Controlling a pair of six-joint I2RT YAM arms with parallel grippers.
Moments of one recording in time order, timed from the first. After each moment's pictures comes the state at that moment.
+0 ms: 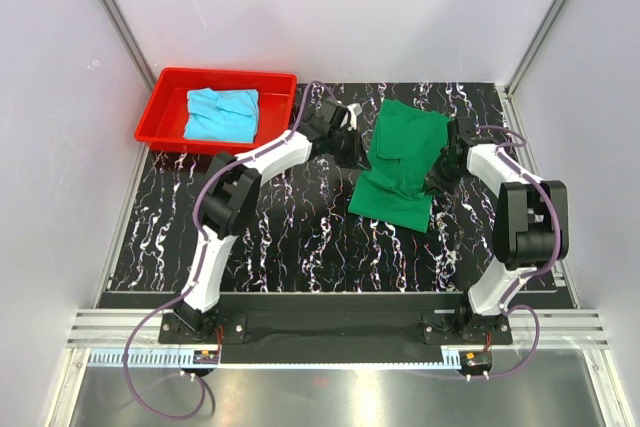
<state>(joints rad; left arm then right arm) -0.61 2.22 1.77 -0.35 0.46 -0.63 0.04 1.72 1.15 -0.65 -0.13 0.68</state>
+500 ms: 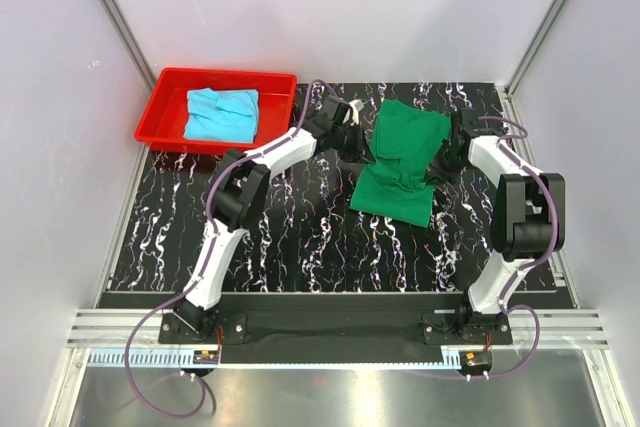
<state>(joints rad) -0.59 2.34 1.91 -0.31 0.49 -0.67 0.01 1.79 1.24 -0.64 -0.15 0.65</state>
